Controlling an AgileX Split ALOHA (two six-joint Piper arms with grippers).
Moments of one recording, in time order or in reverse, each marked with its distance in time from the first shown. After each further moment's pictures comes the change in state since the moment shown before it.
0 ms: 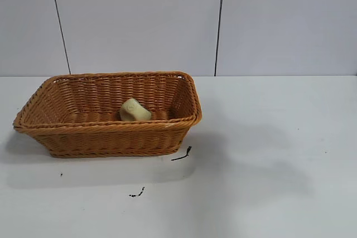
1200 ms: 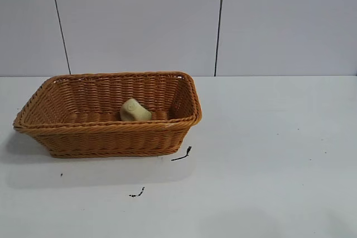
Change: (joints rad) left arm 0.000 0.000 0.000 0.000 0.000 0.000; right arm 0.038 -1.040 0.491 -0.062 -0.187 0.032
